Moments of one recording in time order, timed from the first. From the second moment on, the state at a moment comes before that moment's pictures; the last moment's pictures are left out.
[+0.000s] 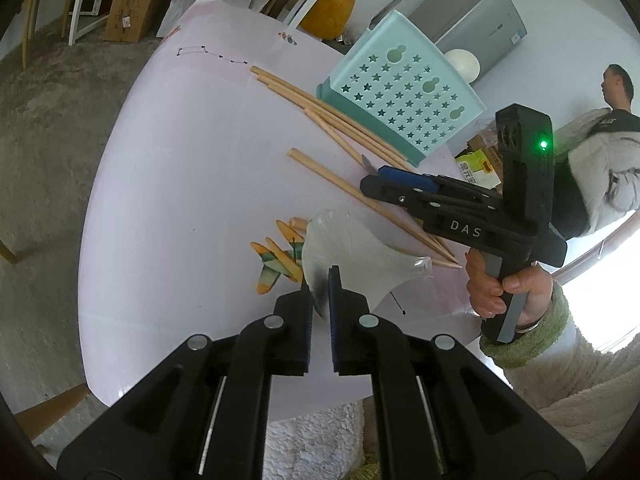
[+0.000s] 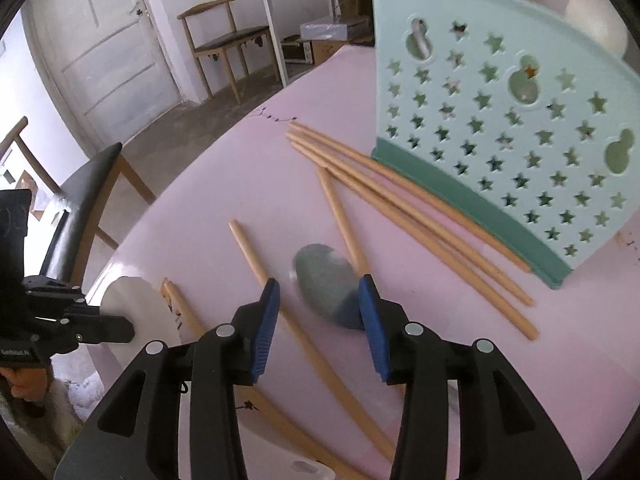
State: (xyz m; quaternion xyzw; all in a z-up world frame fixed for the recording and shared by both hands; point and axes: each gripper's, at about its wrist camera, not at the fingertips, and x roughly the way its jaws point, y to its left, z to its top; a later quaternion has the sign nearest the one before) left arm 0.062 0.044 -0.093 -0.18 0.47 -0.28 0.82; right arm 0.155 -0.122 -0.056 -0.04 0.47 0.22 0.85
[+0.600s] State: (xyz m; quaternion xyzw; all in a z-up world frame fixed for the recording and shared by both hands) left arm 0.062 0.046 -0.098 -0.20 0.47 -0.28 0.81; right arm 0.164 -0.127 -0.059 0.01 0.49 0.21 0.85
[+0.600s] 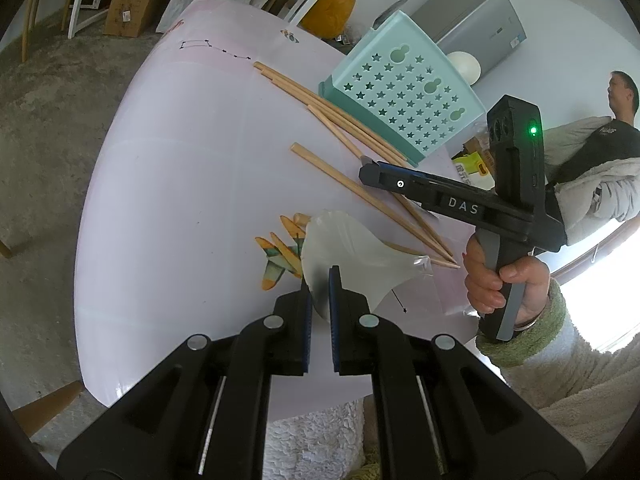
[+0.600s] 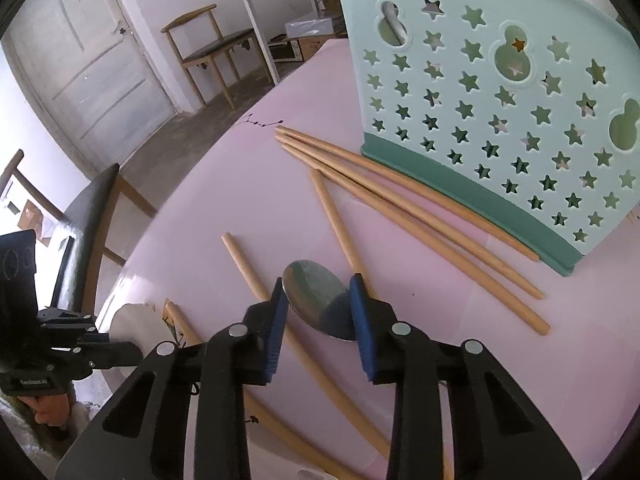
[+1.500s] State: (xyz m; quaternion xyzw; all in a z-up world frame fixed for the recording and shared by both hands) left arm 0.058 0.051 -0.085 -0.20 0.44 -0.28 0.83; right arm 0.107 -0.114 0.004 -0.15 0.35 0.15 0.91
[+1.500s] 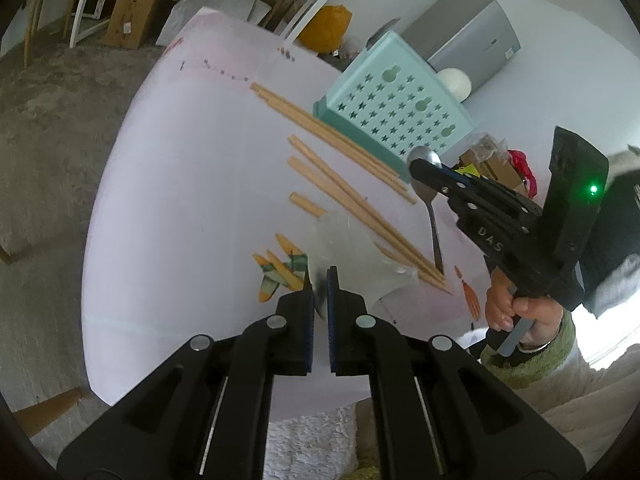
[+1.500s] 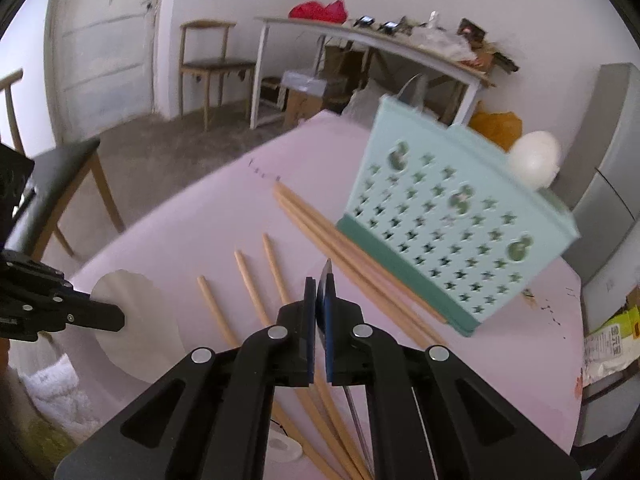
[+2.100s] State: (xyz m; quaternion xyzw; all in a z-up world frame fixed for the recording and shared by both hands) left arm 0.080 0.075 0.005 -0.20 0.35 -0.28 0.87; right arm 0.089 -0.180 0.055 -0.03 0.28 0.10 0.96
